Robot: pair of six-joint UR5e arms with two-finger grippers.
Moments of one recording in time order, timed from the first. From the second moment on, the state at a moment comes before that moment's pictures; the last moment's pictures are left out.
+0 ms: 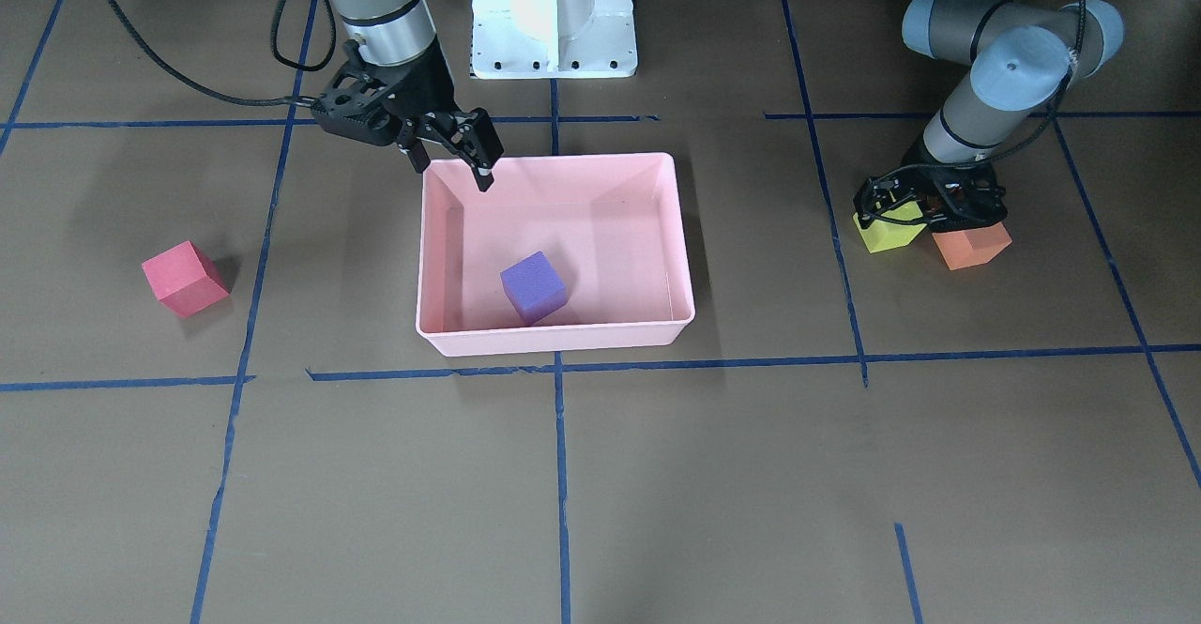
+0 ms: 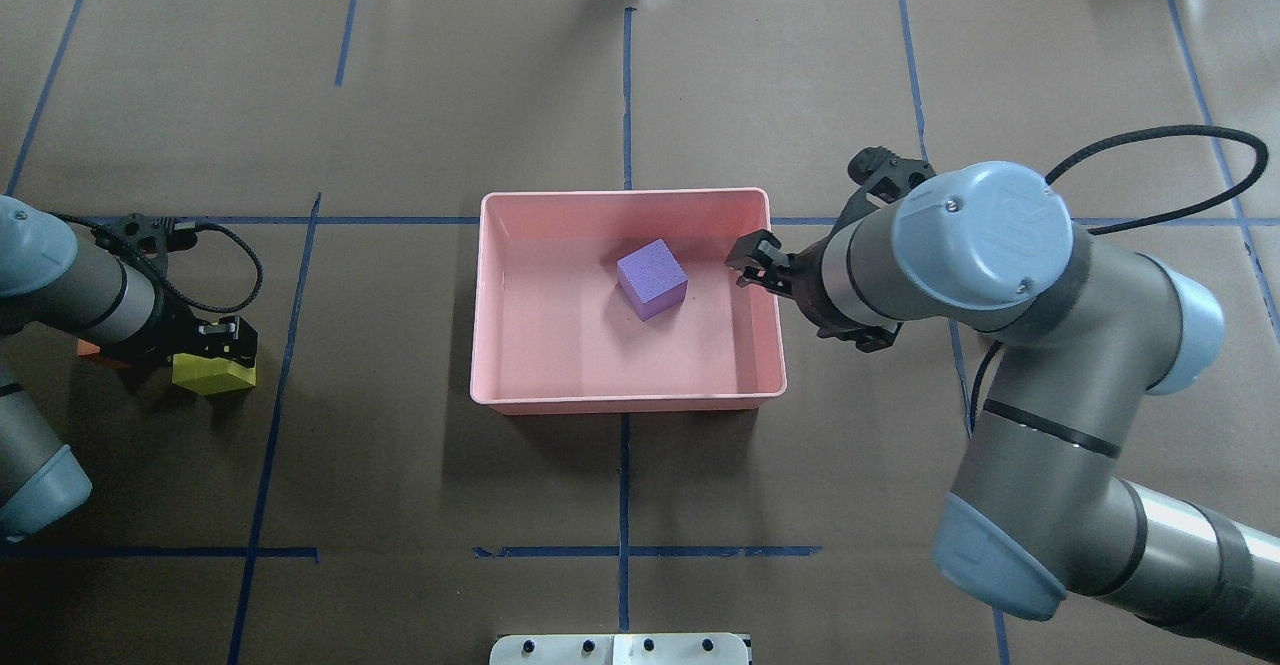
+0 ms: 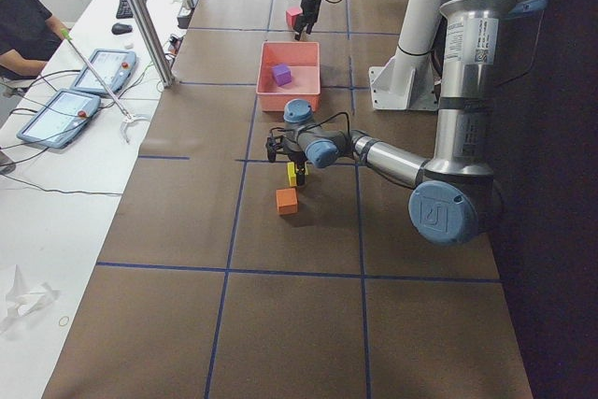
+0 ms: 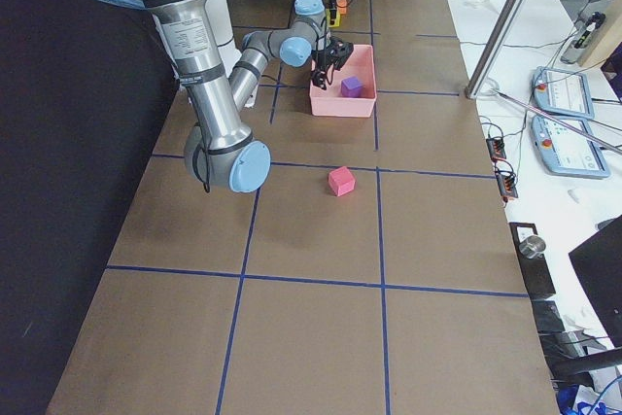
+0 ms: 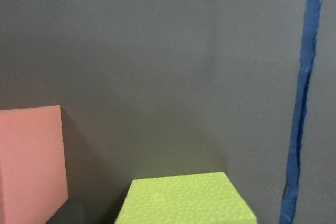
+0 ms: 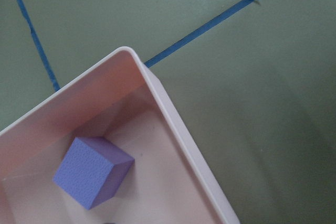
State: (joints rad) left arm -0.74 -1.61 -1.76 -2.01 -2.06 -1.12; right arm 0.56 -1.17 2.06 -1.54 1.77 1.76
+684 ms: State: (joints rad) left arm -0.73 -1.94 -1.87 -1.88 -2.08 -1.36; right arm 0.67 -1.48 2.20 -1.53 1.79 1.49
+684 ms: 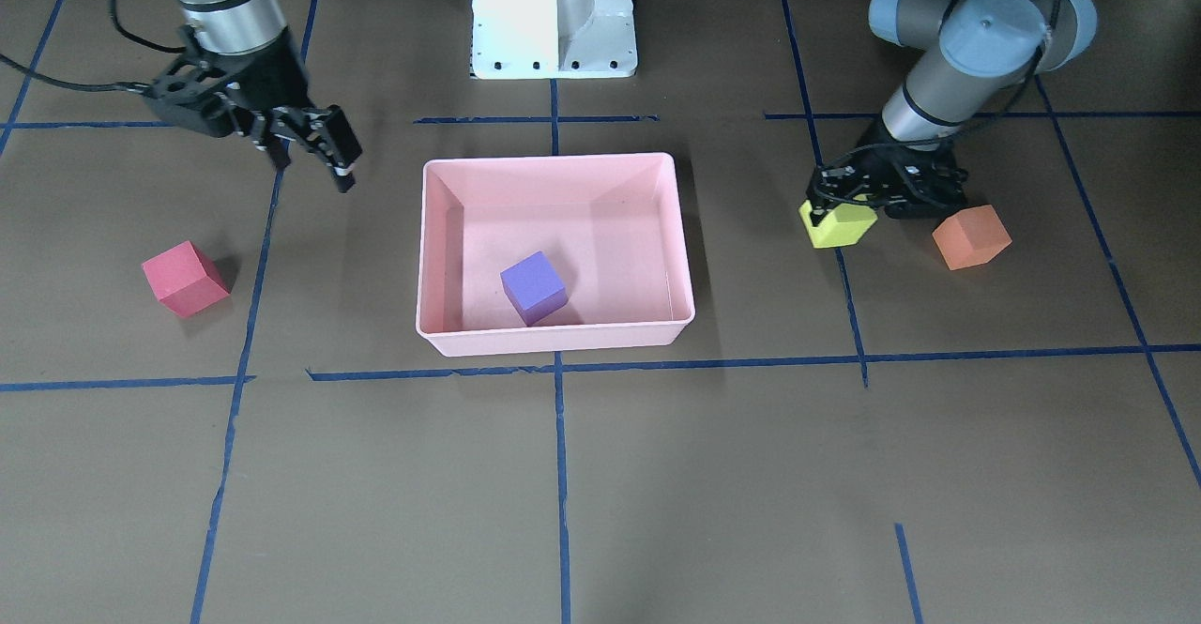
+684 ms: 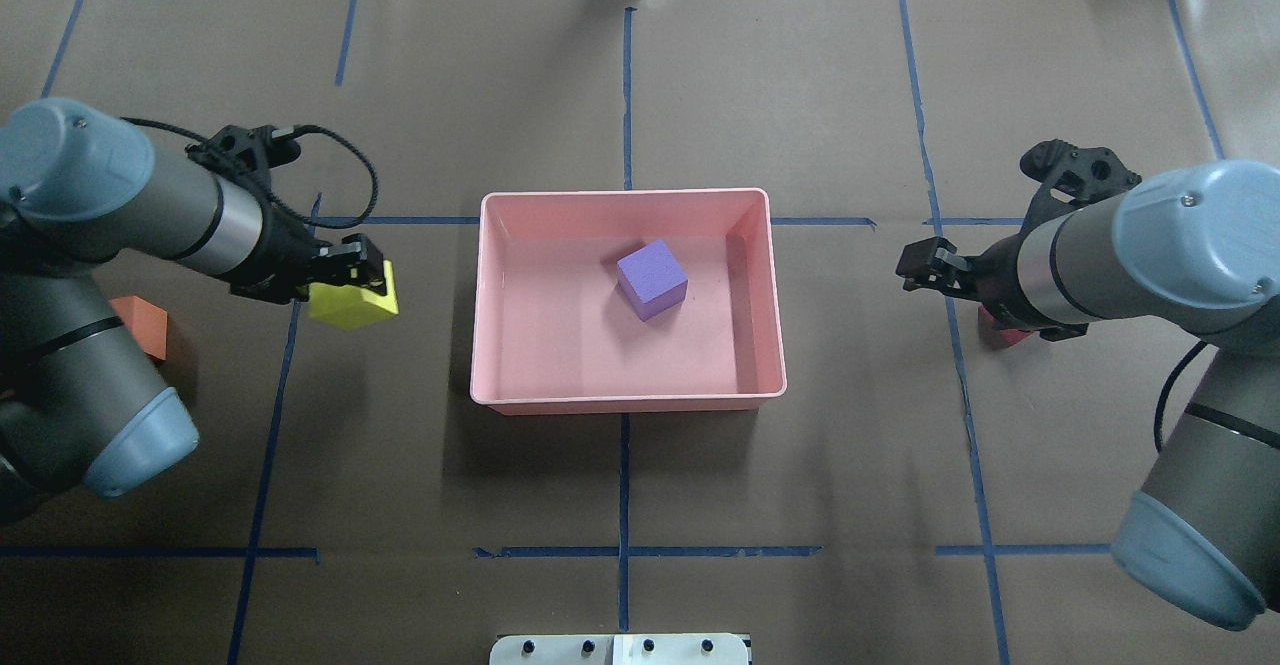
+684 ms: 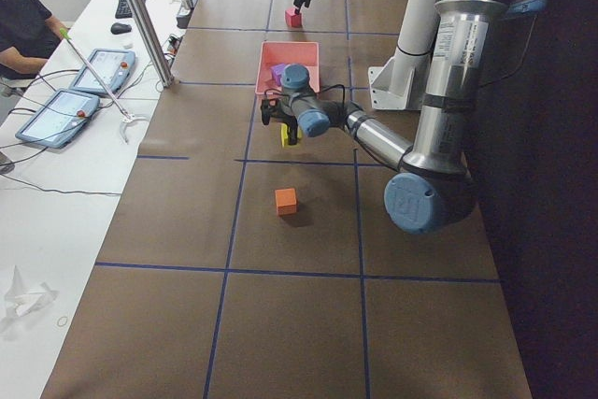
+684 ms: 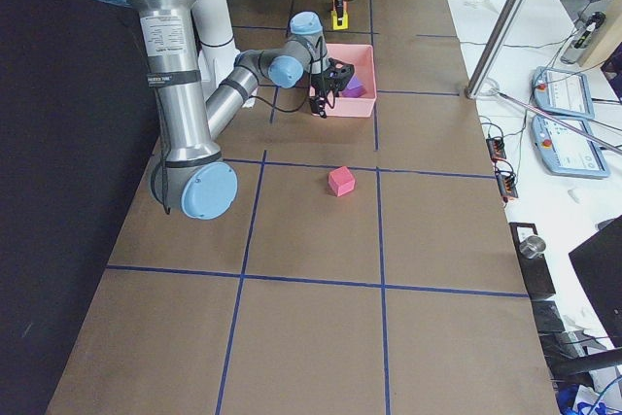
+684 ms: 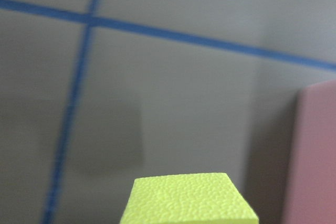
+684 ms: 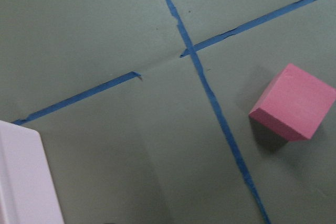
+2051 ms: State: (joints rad) left arm -0.56 -2.23 -1.68 -1.76 -1.93 -1.47; right arm 0.74 -1.61 2.01 -1.32 1.84 0.99
